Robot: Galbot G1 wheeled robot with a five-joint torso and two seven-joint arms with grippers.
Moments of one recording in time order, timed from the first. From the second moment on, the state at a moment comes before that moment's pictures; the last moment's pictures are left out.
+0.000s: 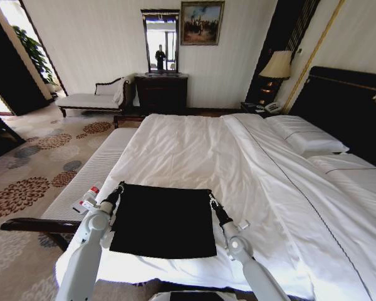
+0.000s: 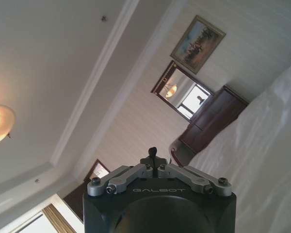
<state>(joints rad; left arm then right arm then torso) 1.24 -1.30 -0.74 -1.92 -1.14 0.33 -0.10 -1.32 1.23 0.33 1.73 1.19 0.24 -0.42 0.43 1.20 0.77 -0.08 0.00</state>
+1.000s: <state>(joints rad) 1.41 -1.14 -0.97 -2.32 -1.31 0.48 -0.30 -1.49 1.13 0.48 2.33 1.04 -0.02 0.22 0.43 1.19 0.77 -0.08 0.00</state>
